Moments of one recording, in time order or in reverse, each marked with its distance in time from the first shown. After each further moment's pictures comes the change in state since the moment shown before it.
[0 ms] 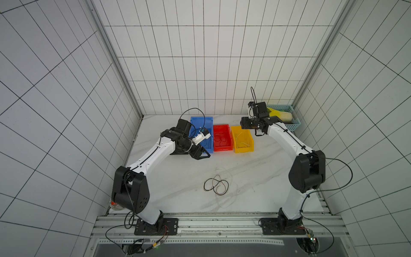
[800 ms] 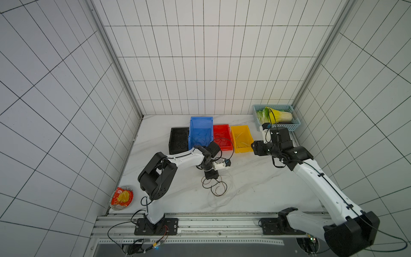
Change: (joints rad) left arm -0.300 0.261 -0.056 0.092 -0.296 0.155; right arm 0.055 -0.620 -0.528 -0.104 -0.028 0.019
